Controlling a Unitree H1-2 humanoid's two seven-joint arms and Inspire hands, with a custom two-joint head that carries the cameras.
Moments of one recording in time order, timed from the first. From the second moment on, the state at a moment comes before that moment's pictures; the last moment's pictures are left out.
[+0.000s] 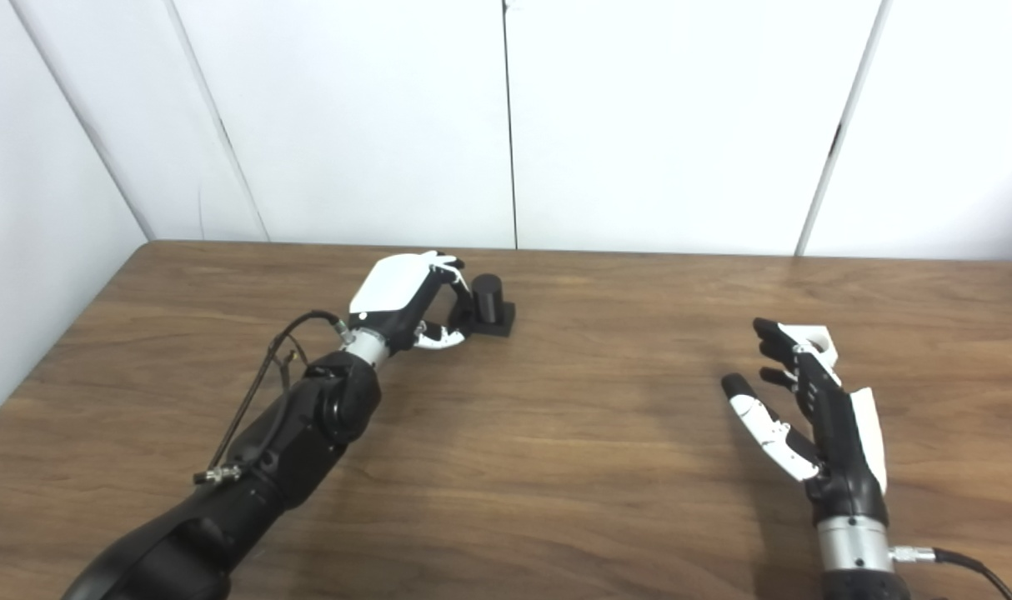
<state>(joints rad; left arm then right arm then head) -0.68 0.24 -0.42 0.72 0.71 -0.08 0.23 -0.07 -0.15 -0.06 -0.10 -0.20 -0.08 -0.08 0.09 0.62</state>
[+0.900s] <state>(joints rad) -0.56 0.24 -0.51 0.47 0.72 -0.16 0.14 -0.06 -0.15 -0.06 -0.10 -0.20 -0.08 -0.08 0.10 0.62</state>
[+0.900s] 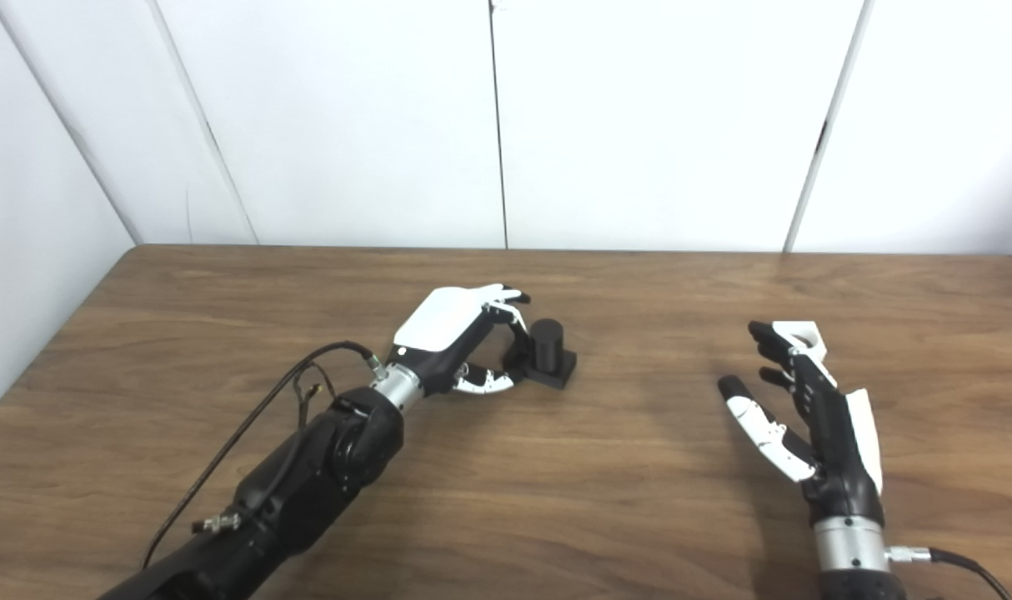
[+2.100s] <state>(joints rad) -0.48 0.29 -0.44 0.34 0.73 -0.20 0.03 -0.15 -0.31 -0.15 -0.21 -0.35 0.02 -0.08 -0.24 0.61</state>
